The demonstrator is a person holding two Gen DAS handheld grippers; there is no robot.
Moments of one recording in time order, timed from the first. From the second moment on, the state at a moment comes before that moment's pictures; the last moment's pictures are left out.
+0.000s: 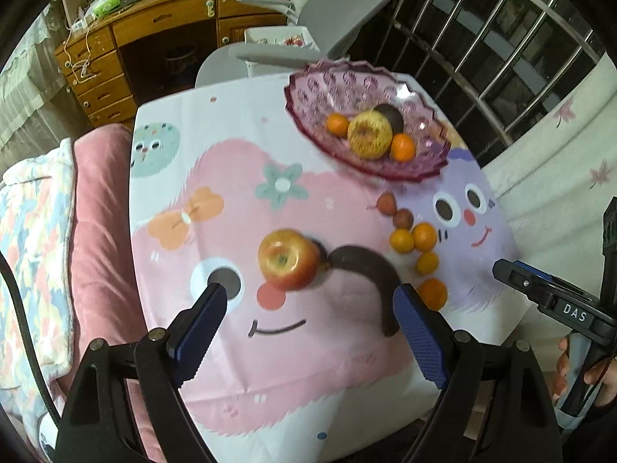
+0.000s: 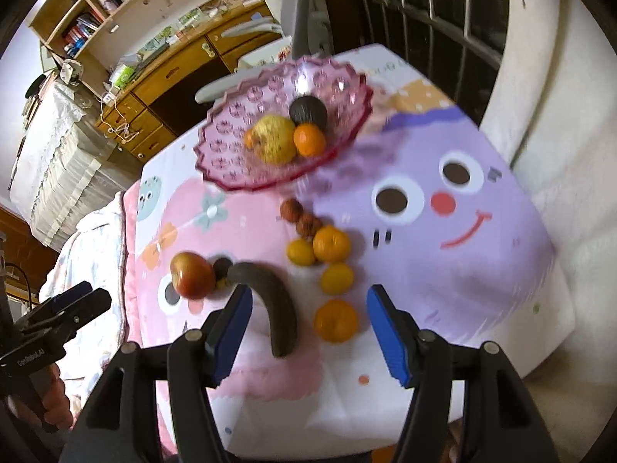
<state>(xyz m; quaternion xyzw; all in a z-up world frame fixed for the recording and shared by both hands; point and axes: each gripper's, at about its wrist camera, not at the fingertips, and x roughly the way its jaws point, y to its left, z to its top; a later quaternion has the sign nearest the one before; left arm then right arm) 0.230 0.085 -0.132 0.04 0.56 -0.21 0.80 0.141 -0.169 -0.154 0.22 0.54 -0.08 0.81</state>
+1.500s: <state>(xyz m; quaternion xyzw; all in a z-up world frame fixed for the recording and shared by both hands) 0.301 0.057 -0.284 -0.03 0.61 -0.16 0.77 0.136 -0.144 -0.279 0.11 0.56 -0.06 0.82</state>
